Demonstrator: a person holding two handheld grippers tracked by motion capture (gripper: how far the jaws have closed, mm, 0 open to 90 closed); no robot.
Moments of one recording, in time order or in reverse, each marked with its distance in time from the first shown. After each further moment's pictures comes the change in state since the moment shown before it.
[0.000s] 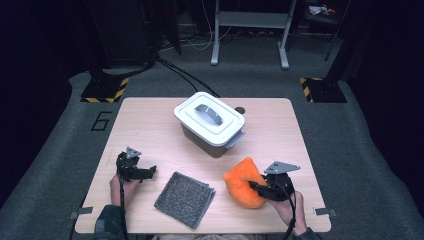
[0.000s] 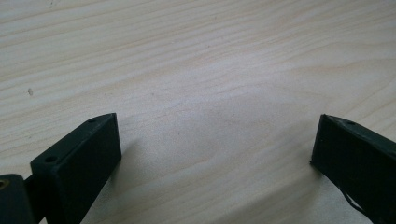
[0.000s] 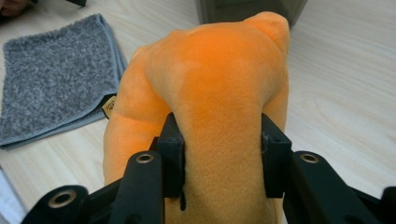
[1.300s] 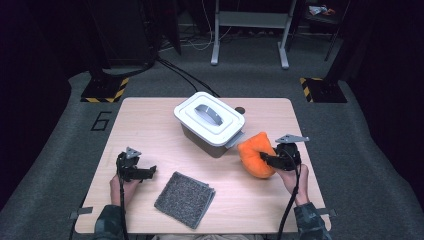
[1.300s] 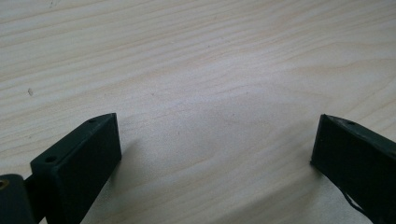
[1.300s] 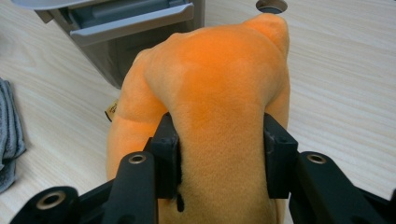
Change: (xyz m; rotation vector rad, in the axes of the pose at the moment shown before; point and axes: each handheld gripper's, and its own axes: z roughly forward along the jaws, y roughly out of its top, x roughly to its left) left arm 0.000 0.000 0.000 -0.003 -0.001 -0.001; right arm -0.080 0.036 0.024 -0.047 -0.117 0.115
